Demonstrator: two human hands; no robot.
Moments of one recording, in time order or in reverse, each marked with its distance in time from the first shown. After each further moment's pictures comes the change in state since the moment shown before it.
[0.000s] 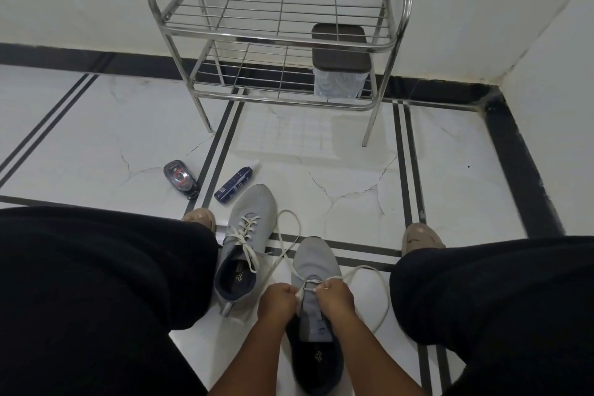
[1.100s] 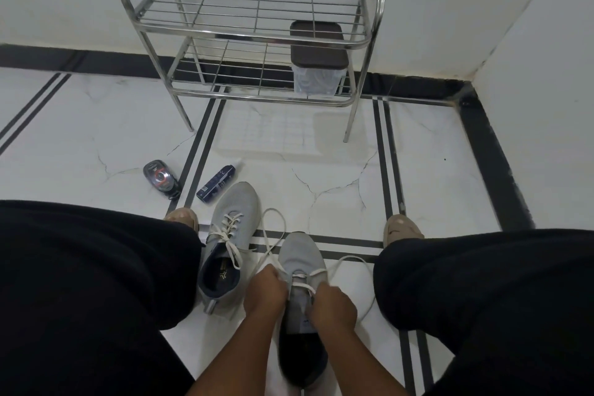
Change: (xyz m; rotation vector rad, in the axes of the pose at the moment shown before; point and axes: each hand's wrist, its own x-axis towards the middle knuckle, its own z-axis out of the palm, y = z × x) left_hand -0.014 0.024 -0.001 0.331 0.188 0.126; right_hand -0.041 0.017 -0.016 -0.563 0.147 -0.181
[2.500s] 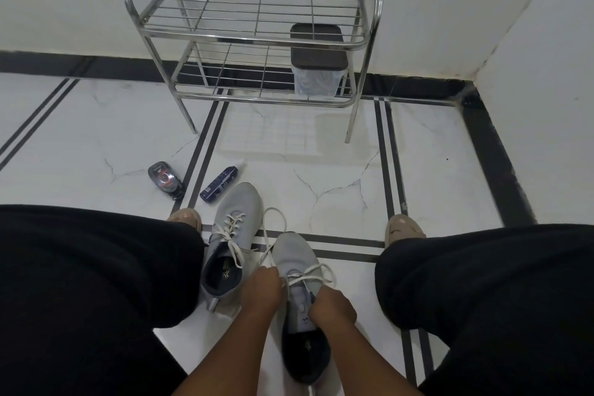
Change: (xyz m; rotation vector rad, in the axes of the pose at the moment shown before) left_hand 0.003 -0.008 -0.009 0.384 -0.051 0.269; right_hand 0.003 0.002 -0.004 0.073 -0.208 0.095
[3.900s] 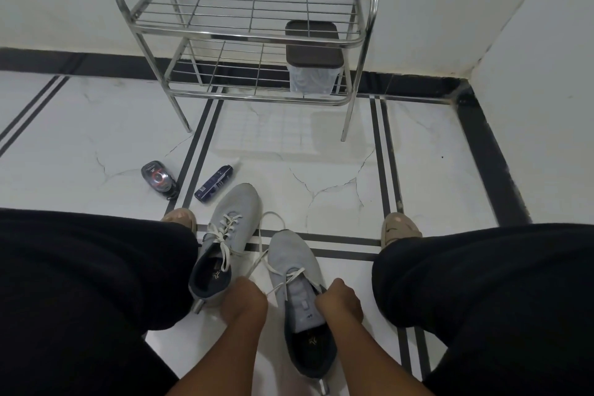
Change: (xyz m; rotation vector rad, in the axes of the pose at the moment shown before) left_hand -0.018 -0.003 -0.007 -0.157 -0.061 -0.590; right_hand 0.014 0.010 -0.007 0.200 0.090 0.139
